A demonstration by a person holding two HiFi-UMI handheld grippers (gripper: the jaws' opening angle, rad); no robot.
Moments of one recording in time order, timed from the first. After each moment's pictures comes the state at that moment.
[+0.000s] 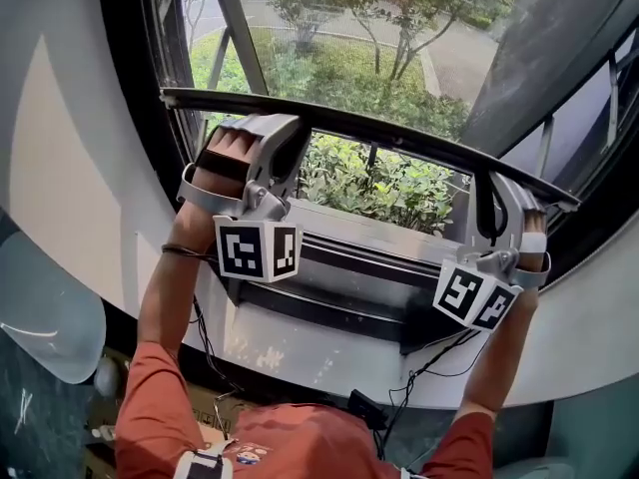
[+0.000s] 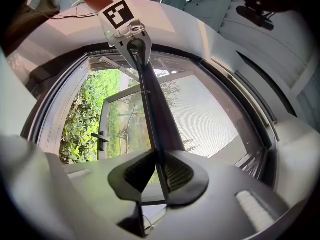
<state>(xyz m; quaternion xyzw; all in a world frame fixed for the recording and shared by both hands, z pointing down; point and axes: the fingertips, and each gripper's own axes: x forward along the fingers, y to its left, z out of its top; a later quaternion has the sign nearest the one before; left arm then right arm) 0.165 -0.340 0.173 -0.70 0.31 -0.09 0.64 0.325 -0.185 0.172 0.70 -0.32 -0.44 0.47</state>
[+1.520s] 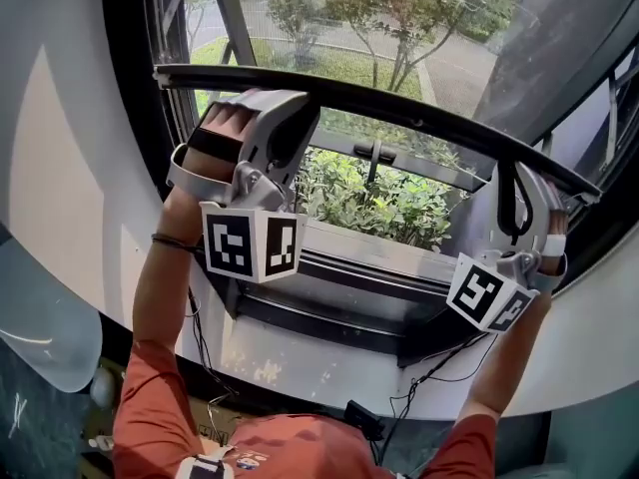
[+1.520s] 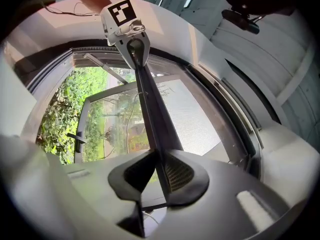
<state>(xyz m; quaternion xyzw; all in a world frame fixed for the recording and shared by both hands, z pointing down) 0.162 -0.331 0.123 -0.69 0.31 -0.04 0.65 0.323 -0.176 0.127 0.71 -0.27 -0.49 0.42</state>
